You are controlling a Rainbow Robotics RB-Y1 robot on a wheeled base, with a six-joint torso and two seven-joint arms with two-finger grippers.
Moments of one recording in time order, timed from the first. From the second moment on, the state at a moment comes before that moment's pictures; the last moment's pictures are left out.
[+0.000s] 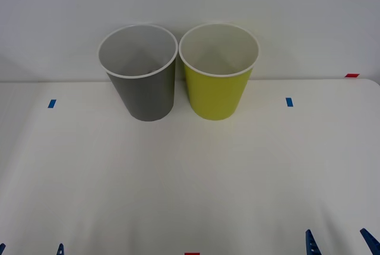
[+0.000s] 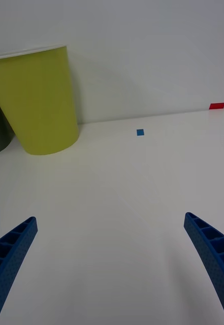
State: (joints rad) right arm 1.11 -0.41 0.25 -2.10 -0.19 -0.58 1.47; left arm 1.04 0.53 -0.32 -1.90 0.53 -0.81 -1.97
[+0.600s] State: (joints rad) right arm 1.11 -0.41 0.25 -2.10 -0.19 -0.58 1.47; left arm 1.04 0.53 -0.32 -1.90 0.53 -0.81 -1.97
